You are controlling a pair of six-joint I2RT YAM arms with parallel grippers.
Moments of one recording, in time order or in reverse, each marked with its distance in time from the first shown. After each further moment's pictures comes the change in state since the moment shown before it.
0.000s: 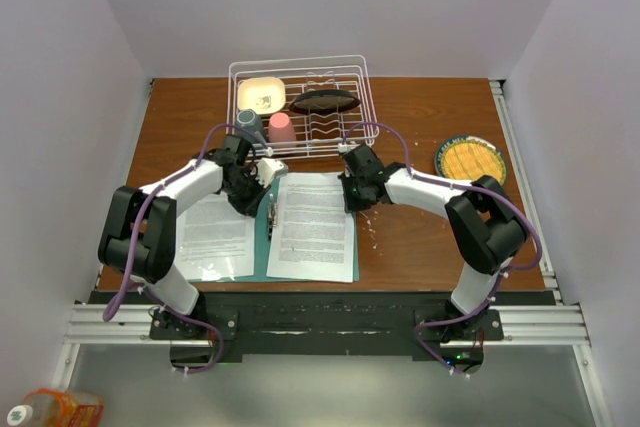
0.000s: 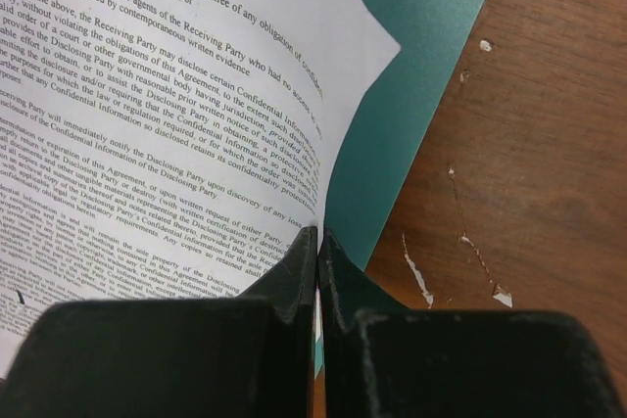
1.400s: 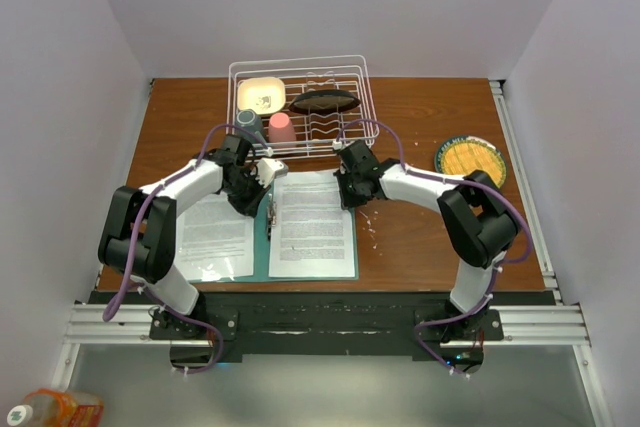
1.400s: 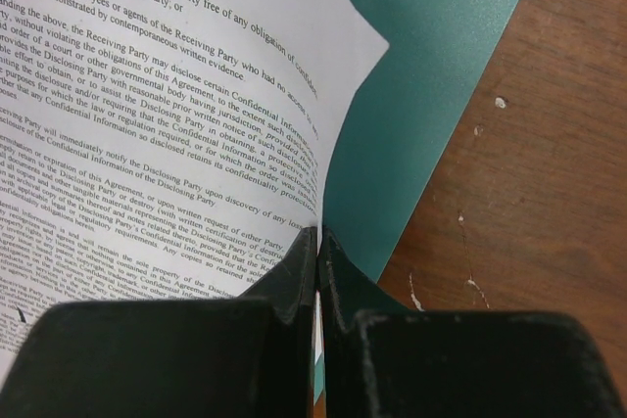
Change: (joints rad) left arm 0.000 0.000 0.000 0.000 0.001 0.000; right arm 0.000 0.057 0.056 0.009 -0.010 -0.035
